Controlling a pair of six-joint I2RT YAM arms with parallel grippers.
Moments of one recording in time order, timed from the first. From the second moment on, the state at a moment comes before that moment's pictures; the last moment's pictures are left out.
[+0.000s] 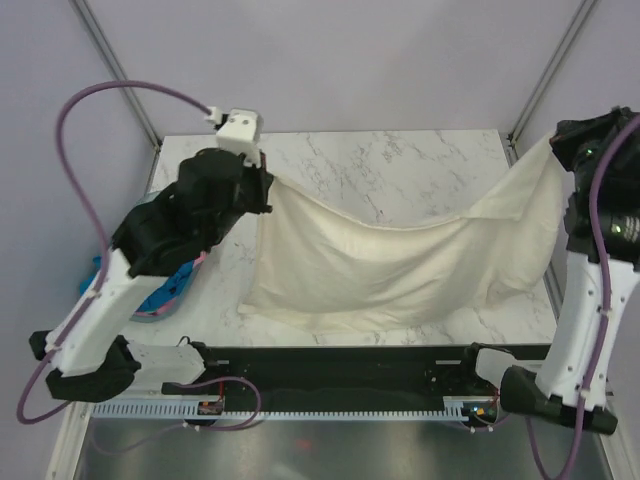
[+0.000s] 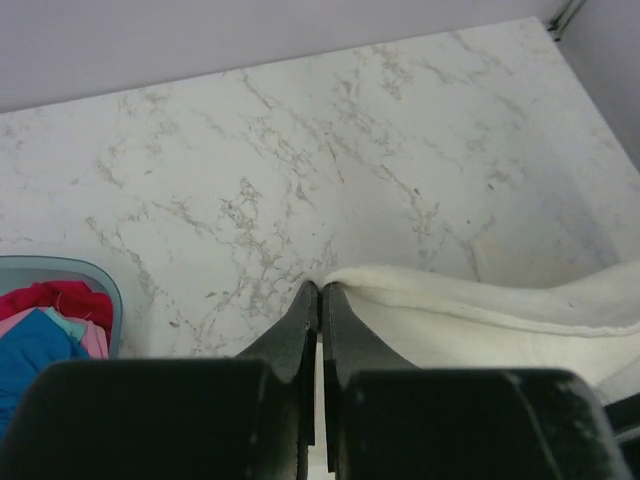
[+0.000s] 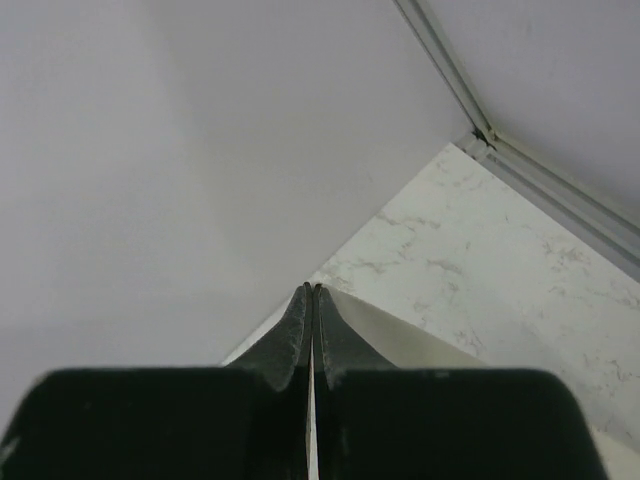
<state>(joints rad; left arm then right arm) -0.92 1.18 1.81 -0.96 -0.57 -0.29 -0.27 1.11 1.80 -0.77 0.11 0.72</state>
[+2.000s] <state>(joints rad) -0.41 1.32 1.56 -0.61 -0.04 -0.37 -0.18 1.45 1.62 -0.18 0.09 0.51</state>
